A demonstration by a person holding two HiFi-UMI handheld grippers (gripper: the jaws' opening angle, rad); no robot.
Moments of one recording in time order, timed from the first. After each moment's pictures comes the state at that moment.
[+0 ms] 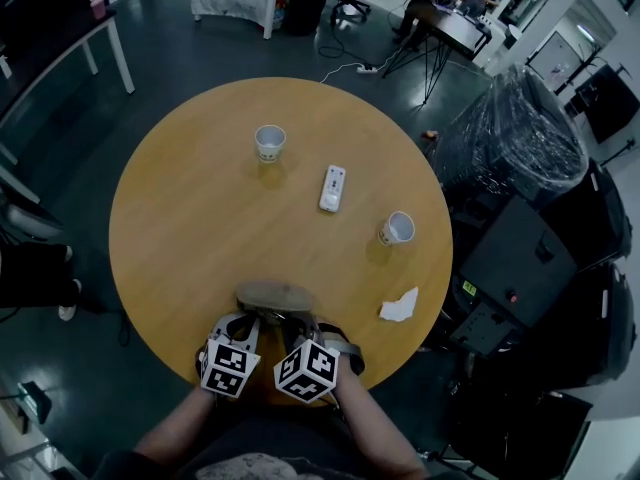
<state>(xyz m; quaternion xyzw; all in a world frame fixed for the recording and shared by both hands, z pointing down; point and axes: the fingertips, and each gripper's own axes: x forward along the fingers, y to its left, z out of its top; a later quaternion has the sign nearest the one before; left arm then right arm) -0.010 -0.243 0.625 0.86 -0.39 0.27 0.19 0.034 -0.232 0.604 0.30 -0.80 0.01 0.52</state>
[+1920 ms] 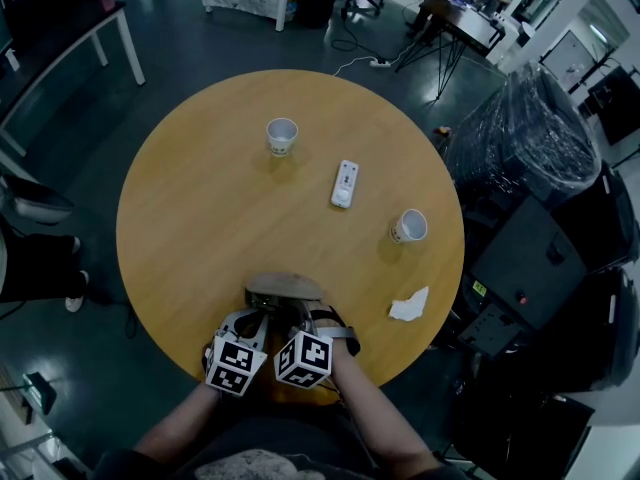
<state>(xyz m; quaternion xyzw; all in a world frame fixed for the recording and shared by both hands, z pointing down) -0.010 -0.244 0.623 0.87 -0.38 0.26 0.19 0.005 -0.252 0.630 0.25 -0.82 -0.08 0.51</state>
